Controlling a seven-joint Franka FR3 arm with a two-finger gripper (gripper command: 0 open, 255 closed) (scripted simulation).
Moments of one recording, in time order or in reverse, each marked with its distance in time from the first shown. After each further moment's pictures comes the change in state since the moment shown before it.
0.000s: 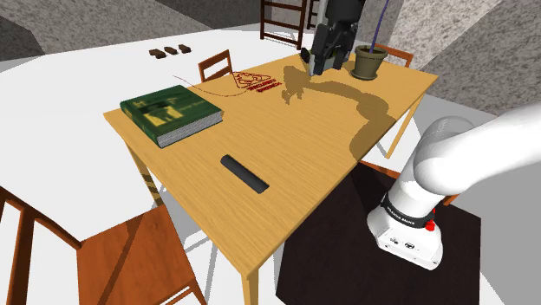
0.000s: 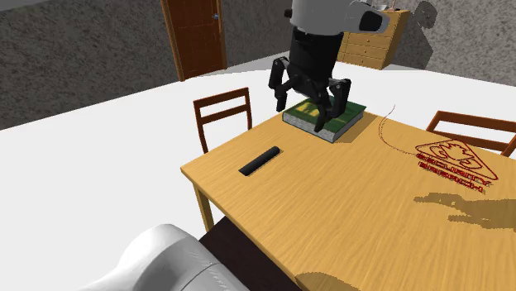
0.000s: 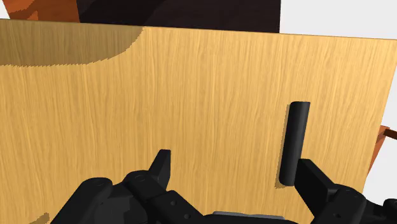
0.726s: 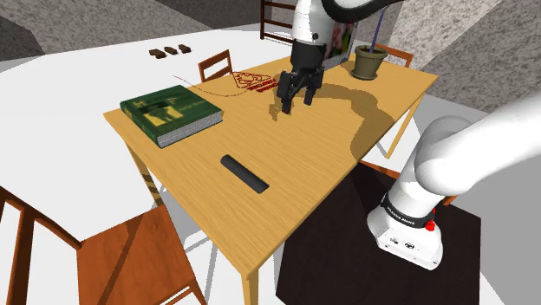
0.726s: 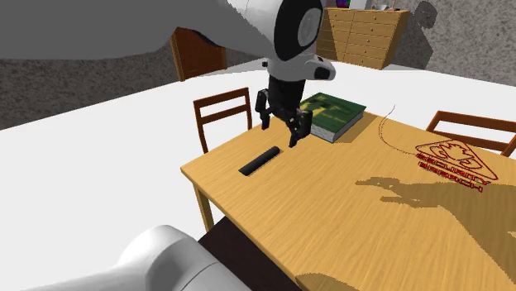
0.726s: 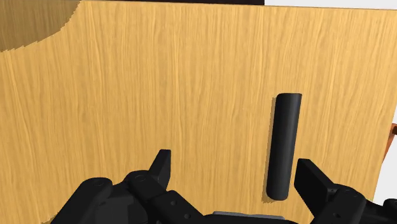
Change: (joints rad) arm 0.033 0.114 0.135 -0.151 0.078 0.271 0.119
